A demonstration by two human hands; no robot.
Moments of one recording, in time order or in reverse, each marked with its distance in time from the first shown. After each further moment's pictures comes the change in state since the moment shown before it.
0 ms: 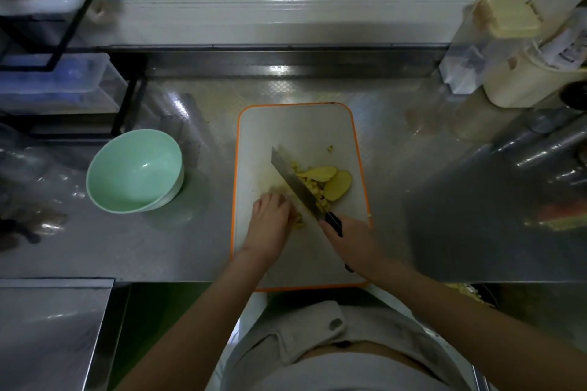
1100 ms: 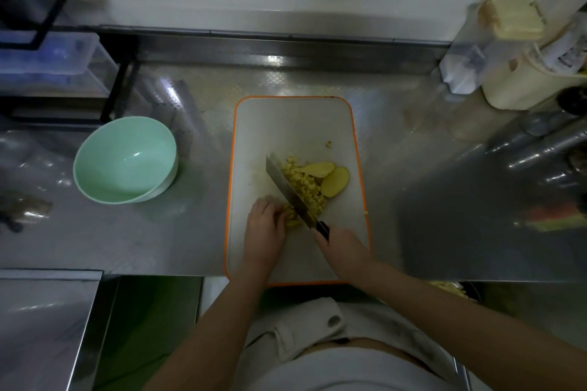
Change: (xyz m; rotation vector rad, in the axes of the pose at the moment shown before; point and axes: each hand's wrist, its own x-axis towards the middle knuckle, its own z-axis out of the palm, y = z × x) left_hand -0.015 0.003 0.030 -0.425 0.269 -0.262; right_hand -0.005 0.000 0.015 -0.093 -0.174 0.110
